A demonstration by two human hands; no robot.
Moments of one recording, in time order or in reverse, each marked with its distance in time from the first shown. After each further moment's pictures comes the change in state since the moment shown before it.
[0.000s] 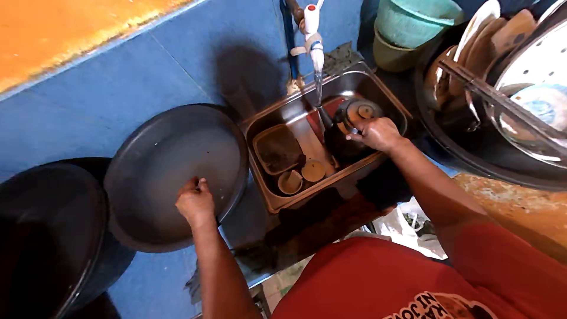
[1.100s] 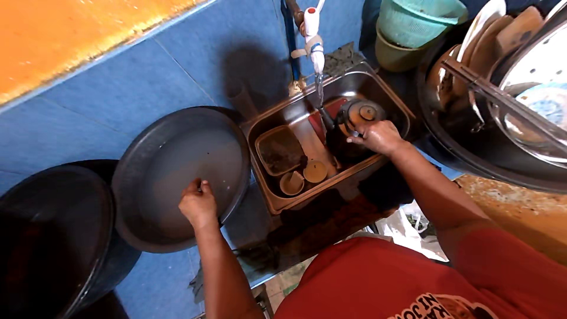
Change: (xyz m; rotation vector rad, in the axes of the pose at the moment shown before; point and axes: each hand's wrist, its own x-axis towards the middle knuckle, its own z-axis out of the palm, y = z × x) left_hand -0.004 0.003 -0.001 -0.003 0.010 -0.015; right_hand -0.004 -0.001 0.003 0.002 0.030 -0.026
